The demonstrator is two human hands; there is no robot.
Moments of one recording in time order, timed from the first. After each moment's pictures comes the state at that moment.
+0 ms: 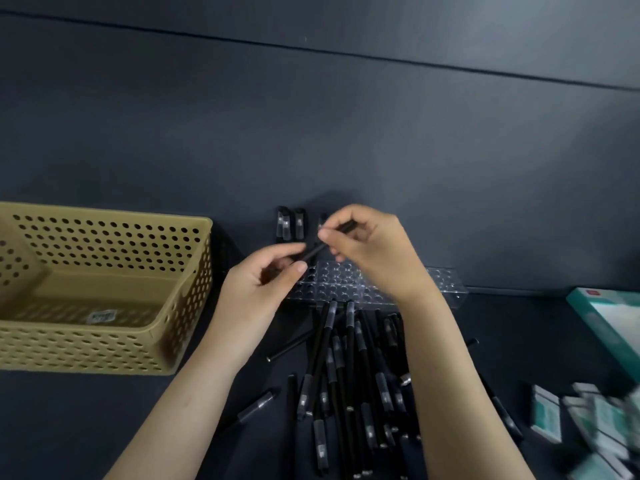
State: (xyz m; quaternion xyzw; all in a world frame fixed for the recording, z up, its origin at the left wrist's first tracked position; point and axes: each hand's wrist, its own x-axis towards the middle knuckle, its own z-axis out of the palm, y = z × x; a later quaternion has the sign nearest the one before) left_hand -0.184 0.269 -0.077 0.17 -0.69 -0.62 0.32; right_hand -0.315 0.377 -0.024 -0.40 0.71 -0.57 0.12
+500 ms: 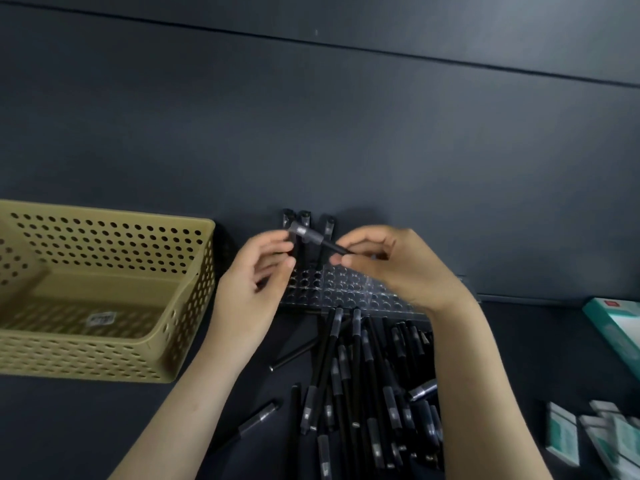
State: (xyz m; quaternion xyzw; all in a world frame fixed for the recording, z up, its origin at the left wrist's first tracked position) left_hand -0.190 0.254 -0.085 0.16 -0.74 -0.52 0.39; right_hand -0.332 0.396 -0.023 -0.43 0.74 -0.47 0.20
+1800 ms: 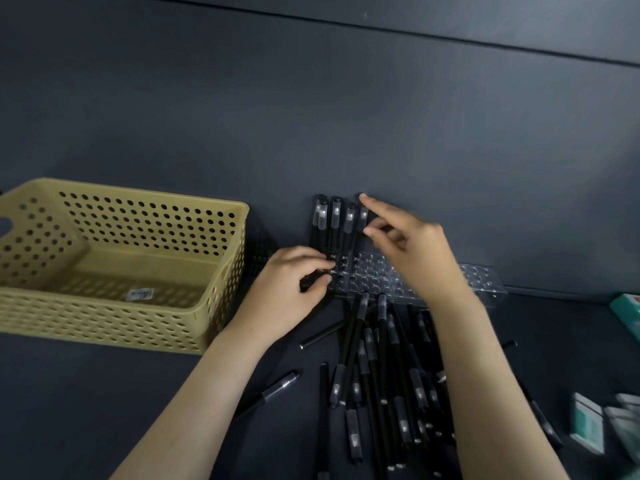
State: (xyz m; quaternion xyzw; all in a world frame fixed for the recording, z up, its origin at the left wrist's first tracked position) left_hand -0.186 0.238 -0.102 0.13 -0.91 -0.30 0.27; right_hand -0.338 0.375 -0.063 -0.49 0.76 -0.42 -0.09
